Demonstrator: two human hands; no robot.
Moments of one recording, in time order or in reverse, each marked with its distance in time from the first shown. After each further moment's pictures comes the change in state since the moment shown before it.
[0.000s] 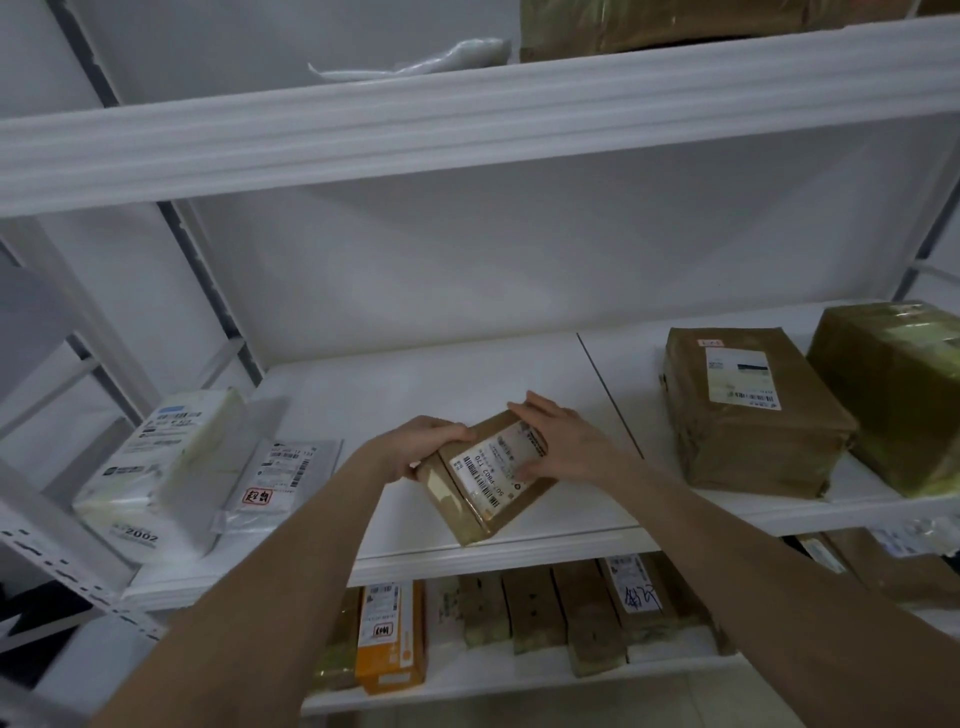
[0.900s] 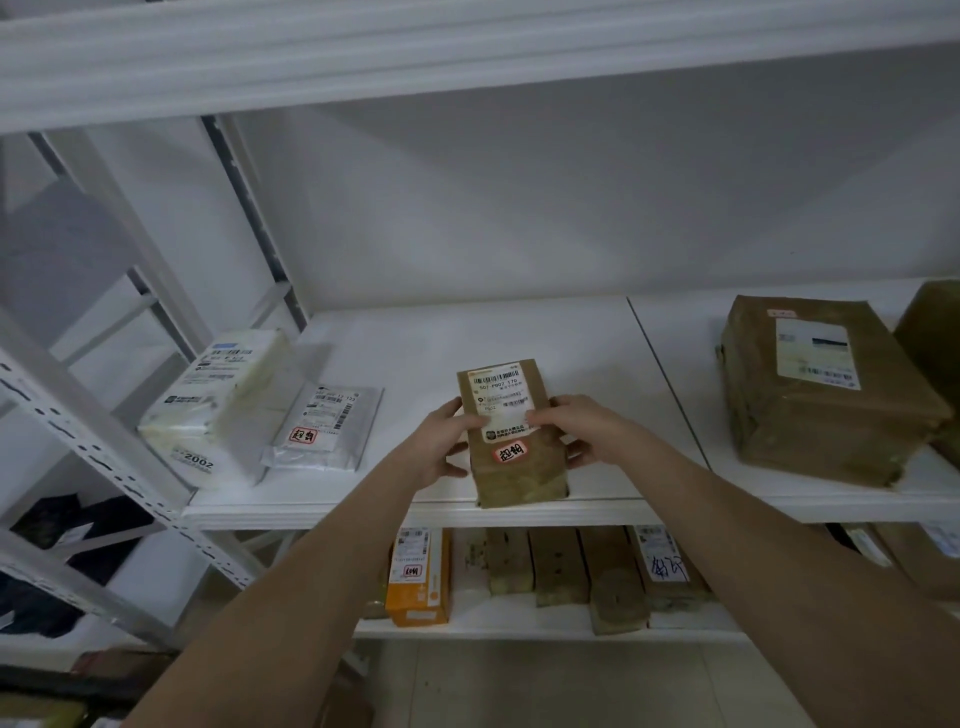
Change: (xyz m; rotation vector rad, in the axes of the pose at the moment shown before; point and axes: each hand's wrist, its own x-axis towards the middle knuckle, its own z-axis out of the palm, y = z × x) left_hand -0.009 -0.060 0.020 -0.556 0.099 -0.024; right_hand 0.017 -0.036 0.030 0.822 -0.182 0.425
